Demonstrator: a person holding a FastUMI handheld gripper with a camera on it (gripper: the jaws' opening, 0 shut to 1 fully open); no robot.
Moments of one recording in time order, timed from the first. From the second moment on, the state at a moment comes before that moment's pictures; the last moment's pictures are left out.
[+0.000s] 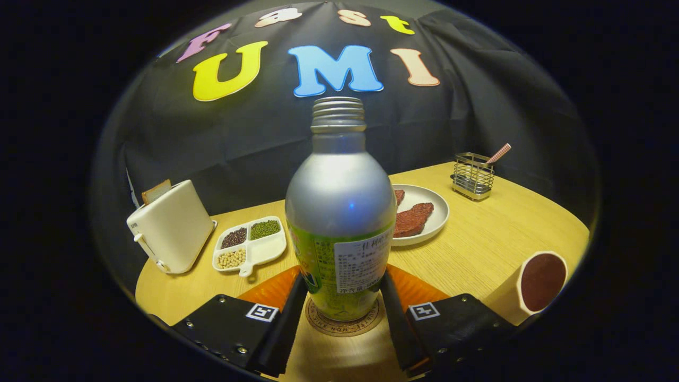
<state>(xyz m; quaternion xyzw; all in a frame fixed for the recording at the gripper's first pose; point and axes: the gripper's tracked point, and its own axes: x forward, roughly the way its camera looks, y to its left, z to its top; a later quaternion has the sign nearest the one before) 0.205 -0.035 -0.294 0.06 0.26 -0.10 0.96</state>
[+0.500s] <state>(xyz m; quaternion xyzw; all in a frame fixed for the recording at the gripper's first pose) 0.204 -0.028 -0.304 0.02 0.27 -0.09 0.96</state>
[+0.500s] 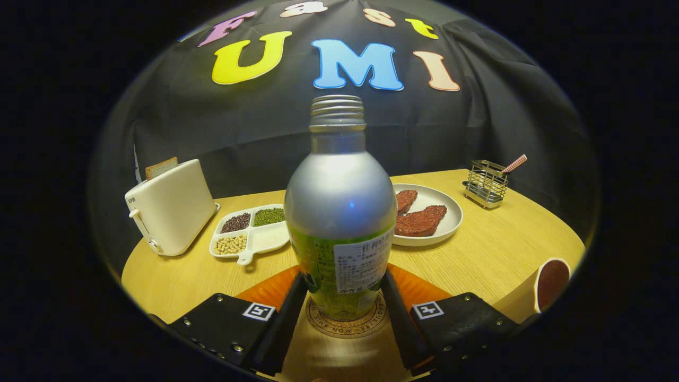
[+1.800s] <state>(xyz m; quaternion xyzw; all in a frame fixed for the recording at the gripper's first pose) 0.056 -0.013 -0.052 -0.01 0.09 -0.02 1.00</state>
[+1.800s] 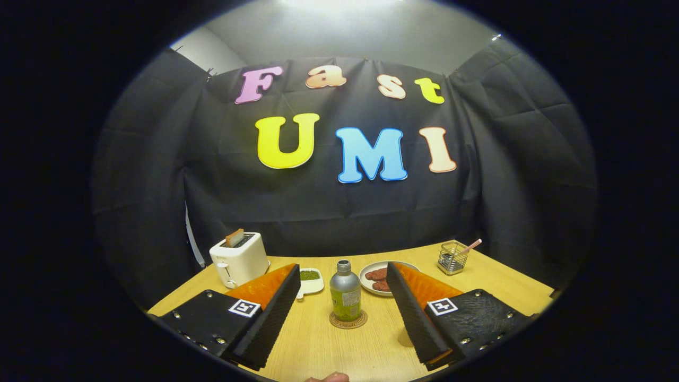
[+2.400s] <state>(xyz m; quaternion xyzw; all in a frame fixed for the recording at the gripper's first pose) 0.023 0.010 -0.004 -0.02 0.04 0.01 1.00</state>
